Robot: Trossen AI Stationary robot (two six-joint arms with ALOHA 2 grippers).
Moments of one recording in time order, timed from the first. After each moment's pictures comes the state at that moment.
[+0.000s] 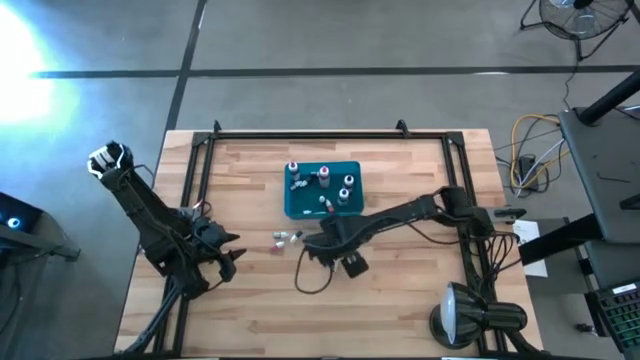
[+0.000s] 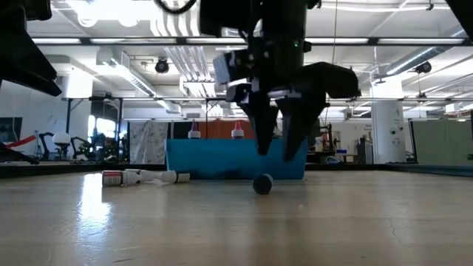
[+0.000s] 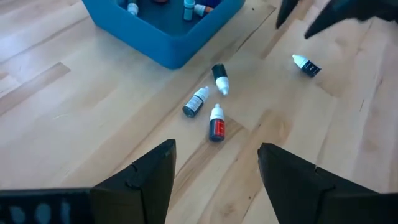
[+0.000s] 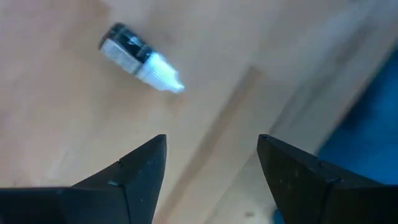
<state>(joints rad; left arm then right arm) -0.93 1.04 0.68 -0.94 -0.84 -1.53 0.20 2.17 1.74 -1.08 0.11 -0.29</state>
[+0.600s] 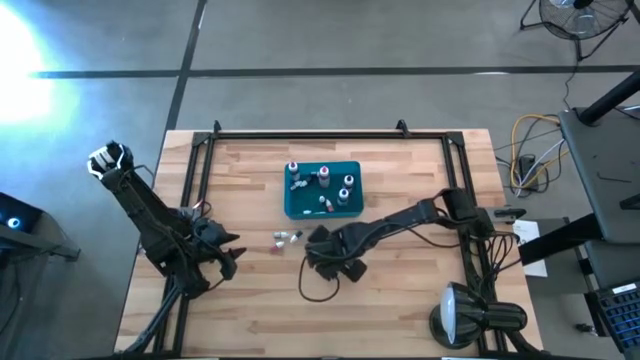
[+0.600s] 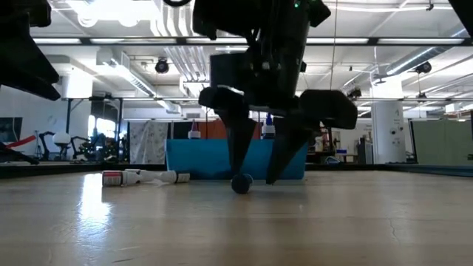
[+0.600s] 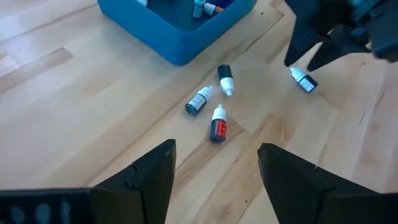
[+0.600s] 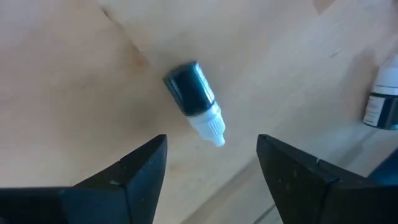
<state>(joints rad) -0.93 1.04 0.66 -0.93 -0.84 -1.62 0.22 2.16 1.62 -0.79 0.10 -0.62</state>
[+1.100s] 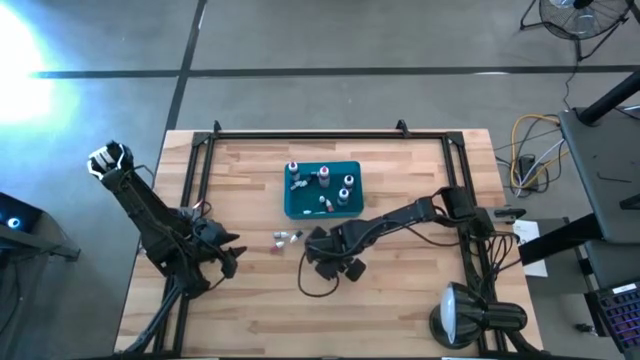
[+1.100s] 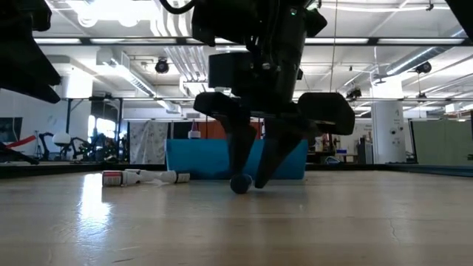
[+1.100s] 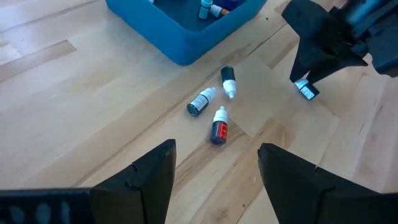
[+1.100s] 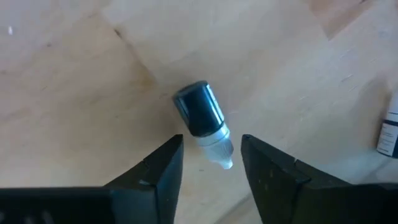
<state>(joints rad) -0.93 1.04 0.65 -0.93 -0.85 -1.69 0.20 2.16 1.59 -0.71 0.02 -0.68</state>
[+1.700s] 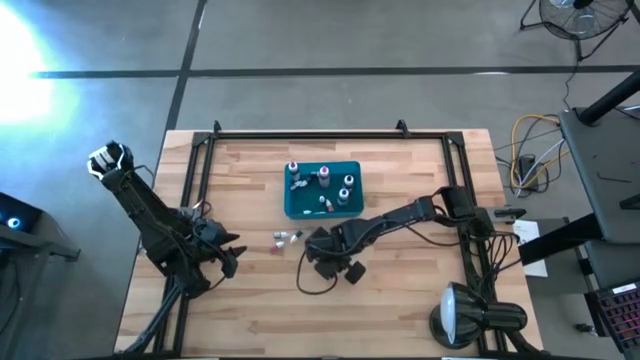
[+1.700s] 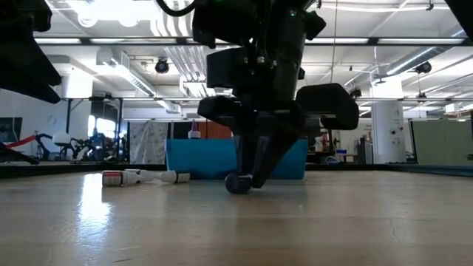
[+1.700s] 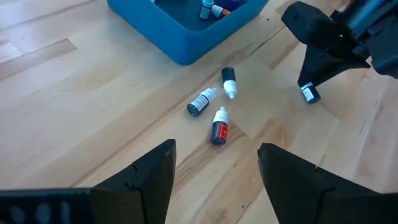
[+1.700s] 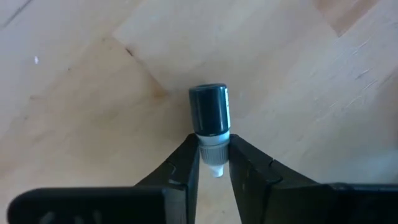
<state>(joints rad) -0.93 1.04 0.65 -0.93 -0.85 -1.70 0.20 2.16 1.58 -0.71 -0.06 -0.59</state>
